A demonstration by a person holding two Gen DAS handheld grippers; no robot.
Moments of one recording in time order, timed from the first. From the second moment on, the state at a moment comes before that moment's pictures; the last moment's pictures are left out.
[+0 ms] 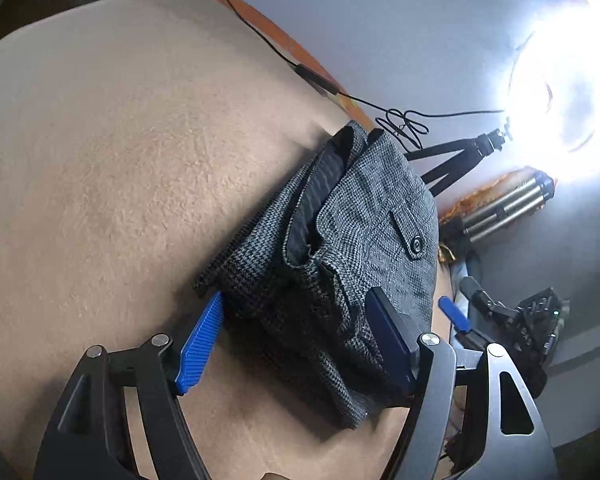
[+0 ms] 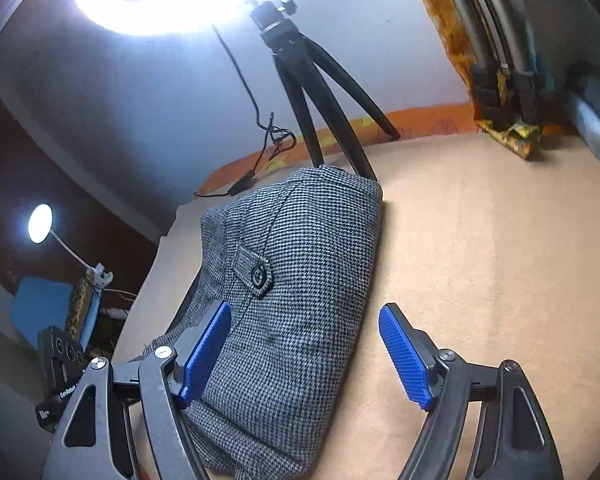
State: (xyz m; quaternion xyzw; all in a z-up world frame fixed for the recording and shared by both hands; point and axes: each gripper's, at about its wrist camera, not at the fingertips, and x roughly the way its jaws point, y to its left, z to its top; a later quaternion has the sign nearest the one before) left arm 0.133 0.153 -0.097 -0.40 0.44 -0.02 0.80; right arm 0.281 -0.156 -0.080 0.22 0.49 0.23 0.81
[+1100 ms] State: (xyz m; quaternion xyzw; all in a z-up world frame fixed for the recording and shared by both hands) left arm 0.148 0.135 -0.104 -0.37 0.42 0.02 0.83; right arm 0.339 -0.159 -0.139 0.31 0.50 0.25 0.77
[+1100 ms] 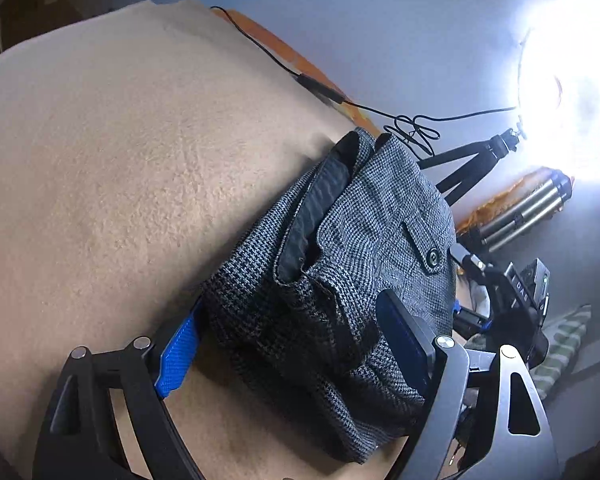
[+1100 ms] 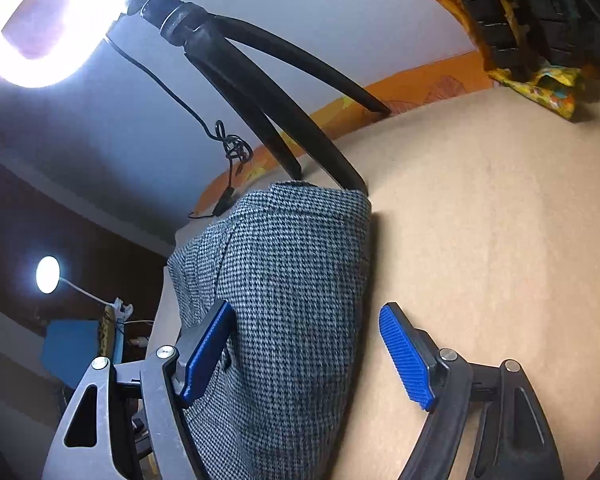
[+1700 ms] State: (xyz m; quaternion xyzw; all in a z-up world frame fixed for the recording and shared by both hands) left arm 0.170 0.123 -0.109 -0.34 0.41 0.03 0.85; right arm 0.344 -0.137 -0.142 0.30 0.49 0.26 0.78
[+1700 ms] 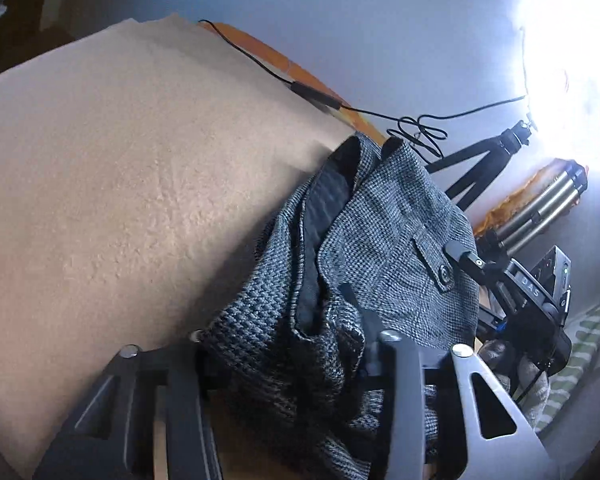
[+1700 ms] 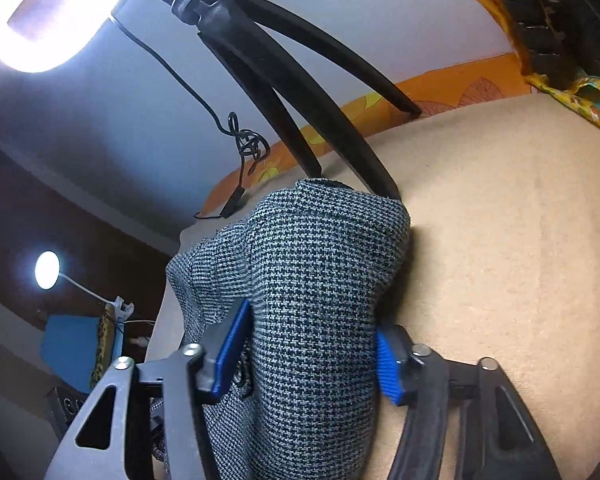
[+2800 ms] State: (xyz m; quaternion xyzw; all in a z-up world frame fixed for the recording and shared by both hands) left arm 0.115 0.063 -0.034 -0.27 0.37 -0.07 0.89; right arm 0.257 -0.125 -0.011 0.14 0.40 0.26 0.87
